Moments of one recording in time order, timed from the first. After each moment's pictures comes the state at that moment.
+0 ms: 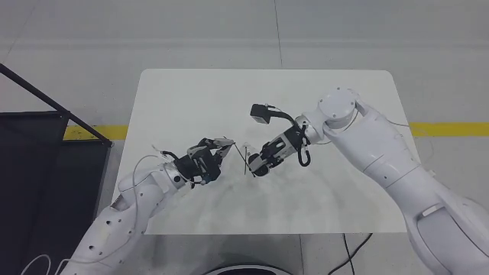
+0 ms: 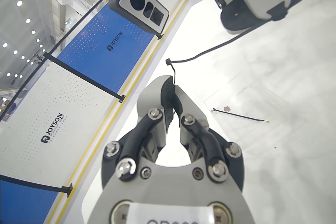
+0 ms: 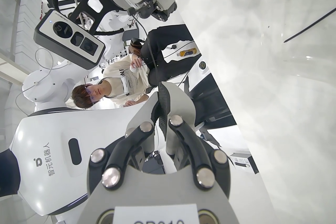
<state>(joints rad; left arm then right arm) 1.28 -1.05 -1.21 -1.67 1.92 -0.36 0.43 -0.31 -1.23 0.50 -1.00 0.55 -0.09 1.54</state>
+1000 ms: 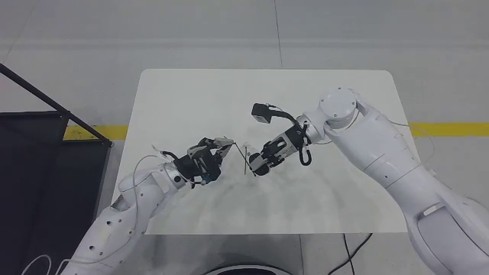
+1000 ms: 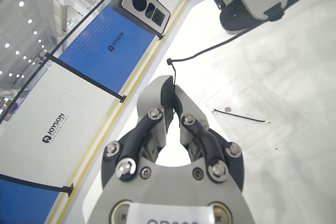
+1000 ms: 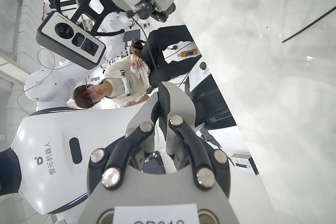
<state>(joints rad) 1.29 -1.05 -1.21 -1.68 1.92 -0.36 0.43 -0.31 -1.23 0.49 -0.99 0.56 -0.10 1.54</state>
